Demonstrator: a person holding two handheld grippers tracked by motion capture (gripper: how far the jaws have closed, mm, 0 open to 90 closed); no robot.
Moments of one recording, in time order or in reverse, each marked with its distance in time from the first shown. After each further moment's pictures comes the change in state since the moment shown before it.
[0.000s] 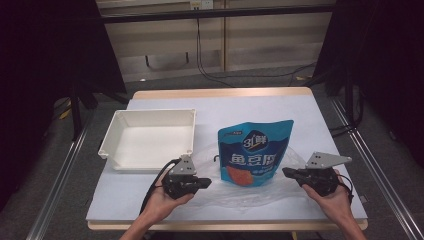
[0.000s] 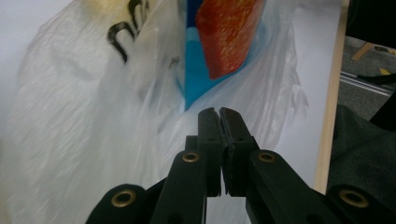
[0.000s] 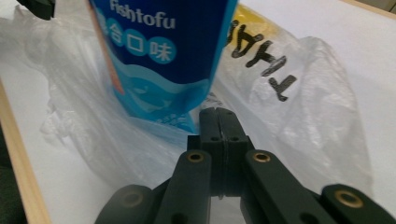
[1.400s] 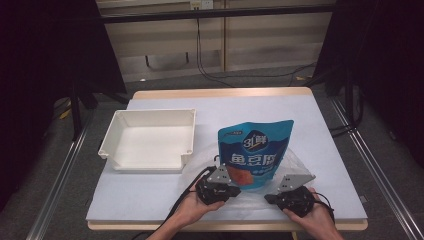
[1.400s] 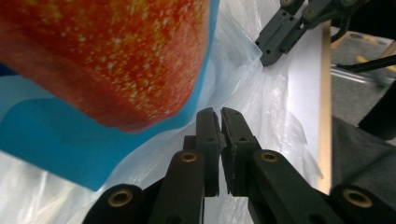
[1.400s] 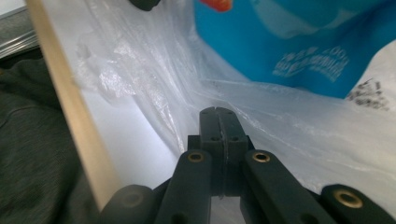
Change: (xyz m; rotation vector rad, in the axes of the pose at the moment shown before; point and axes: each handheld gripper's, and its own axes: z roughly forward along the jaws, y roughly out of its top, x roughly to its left) left arm -0.027 0.013 0.075 0.028 -0.096 0.052; right arm 0.052 -0.024 0.040 0.209 0.134 -0.051
